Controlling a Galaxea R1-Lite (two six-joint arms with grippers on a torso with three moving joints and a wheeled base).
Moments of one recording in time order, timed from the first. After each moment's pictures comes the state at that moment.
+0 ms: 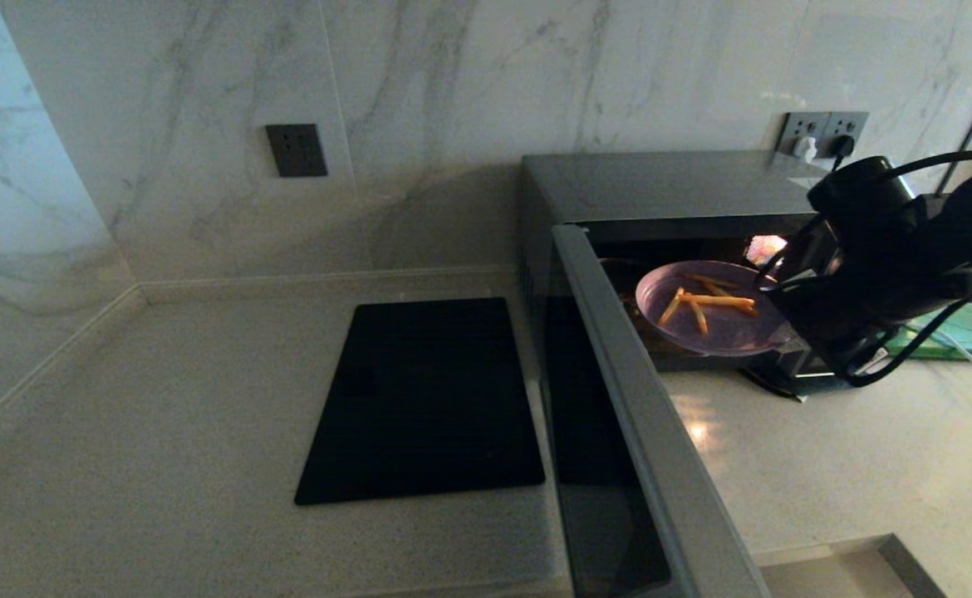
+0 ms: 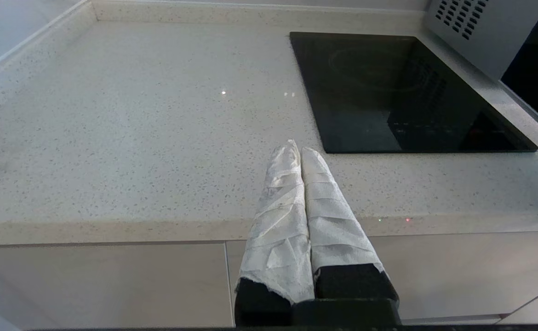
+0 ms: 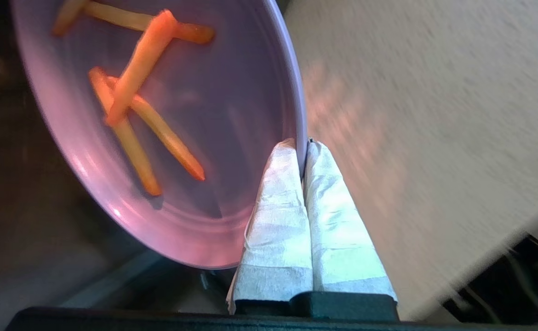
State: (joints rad) left arm 0.00 0.00 0.00 -0.01 0.03 -0.07; right arm 0.13 1.89 -1.61 0.61 -0.19 1.24
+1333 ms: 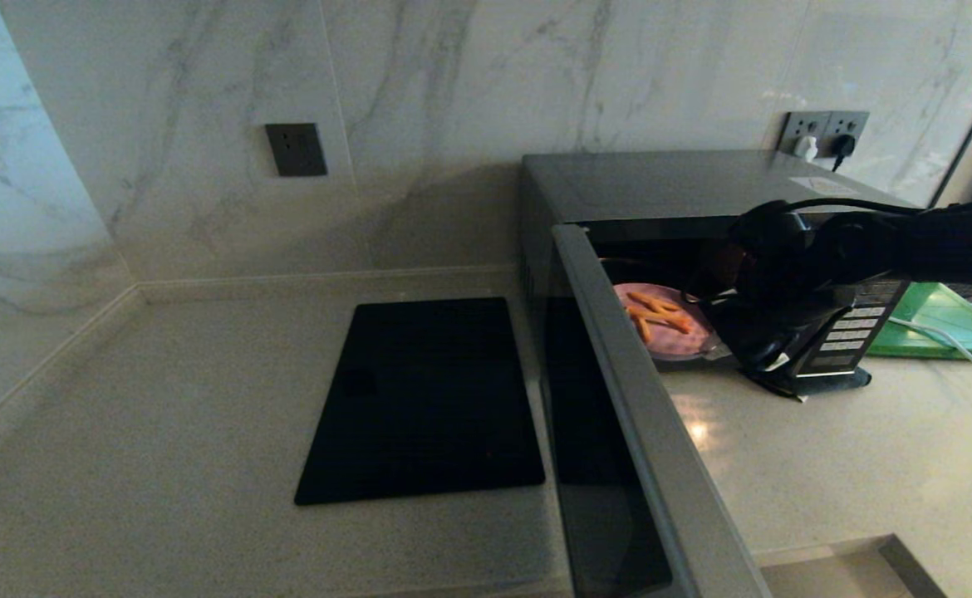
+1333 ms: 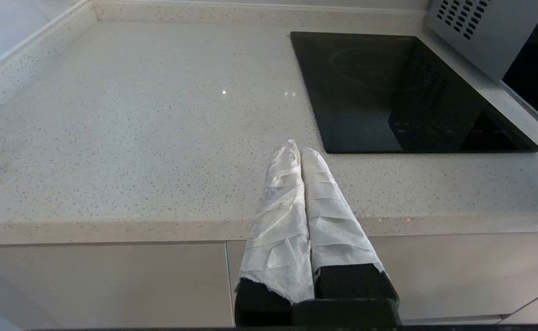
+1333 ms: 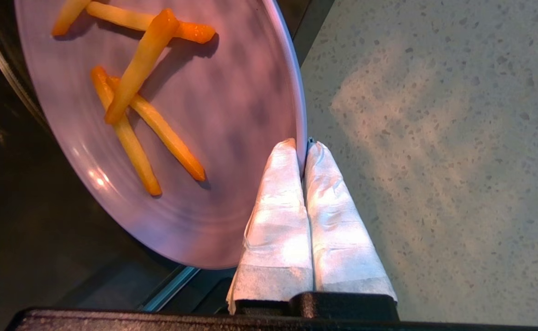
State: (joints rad) left arm 0.00 0.00 0.00 -0.01 0.03 -0.07; right arm 0.12 2.18 -1.84 0.60 -0.02 1.26
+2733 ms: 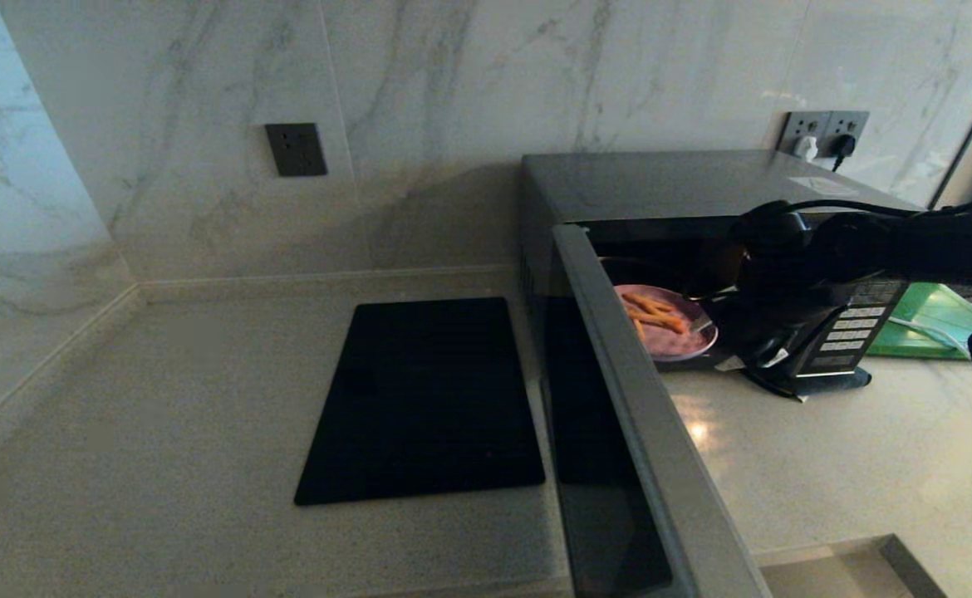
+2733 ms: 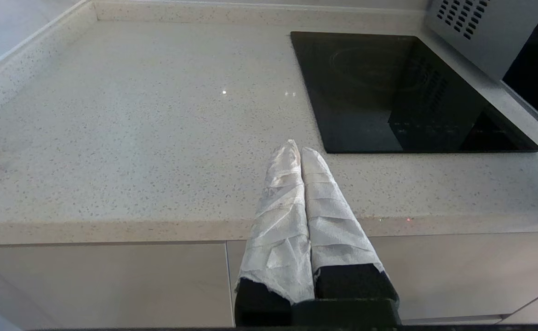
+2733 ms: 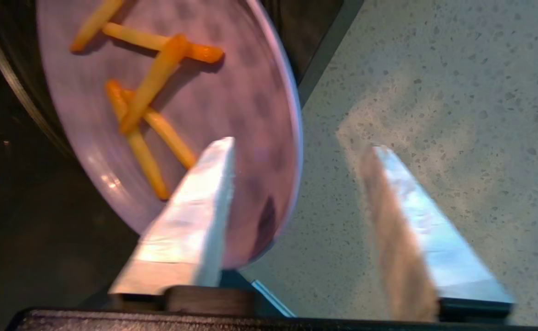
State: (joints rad) left arm 0.00 0.00 0.00 -0.01 0.03 -0.07; right arm 0.10 2.22 -1.89 0.60 -0.02 1.23
